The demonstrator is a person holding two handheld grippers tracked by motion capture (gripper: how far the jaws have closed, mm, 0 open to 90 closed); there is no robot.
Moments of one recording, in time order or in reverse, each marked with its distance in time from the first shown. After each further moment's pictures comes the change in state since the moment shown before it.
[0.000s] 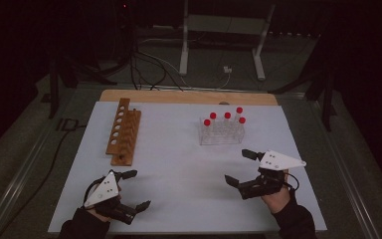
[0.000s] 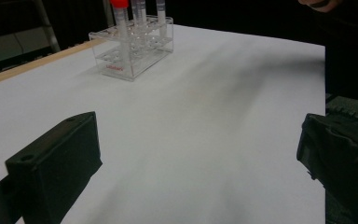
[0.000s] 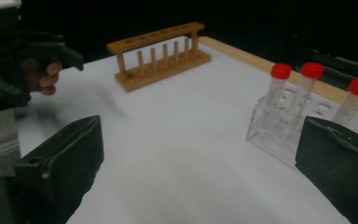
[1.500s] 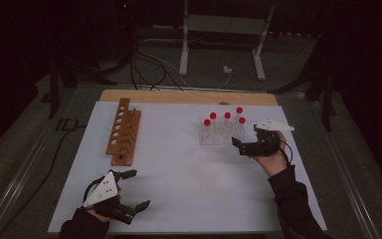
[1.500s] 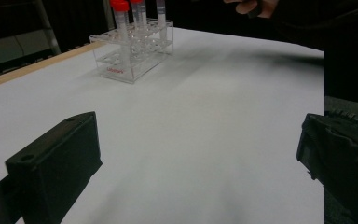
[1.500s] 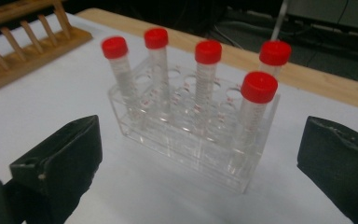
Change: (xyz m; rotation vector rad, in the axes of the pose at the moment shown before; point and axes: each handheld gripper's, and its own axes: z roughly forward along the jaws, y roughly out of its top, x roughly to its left) left arm 0.000 0.001 -0.001 -0.009 -0.002 -0.001; right arm -0.098 -0.003 0.053 0.131 -0.316 0.145
